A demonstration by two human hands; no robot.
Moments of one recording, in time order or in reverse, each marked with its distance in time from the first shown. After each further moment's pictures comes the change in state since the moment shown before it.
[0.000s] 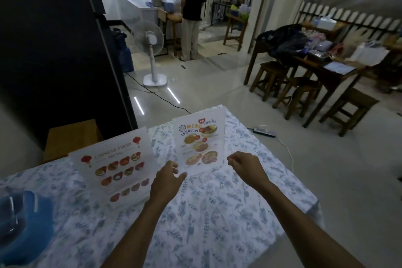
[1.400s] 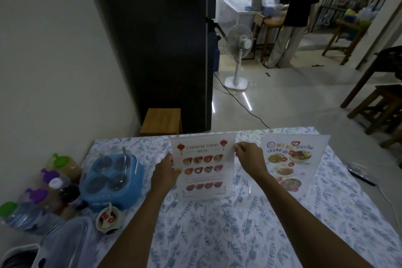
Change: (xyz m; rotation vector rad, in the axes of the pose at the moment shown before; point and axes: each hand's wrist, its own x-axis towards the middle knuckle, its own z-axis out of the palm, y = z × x) left_hand -0.008 -0.127 -0.171 -0.079 0.346 -0.319; right_hand 0.088 -0.189 0.149 0.122 -0.112 -0.307
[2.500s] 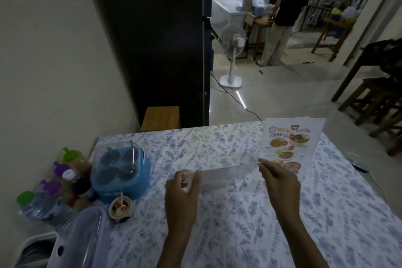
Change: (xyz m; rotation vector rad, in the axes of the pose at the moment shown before) left_hand -0.152 -0.005 0.000 -0.322 0.253 0.123; right_hand -0.175 -0.034 -0.036 0.331 0.349 0.175
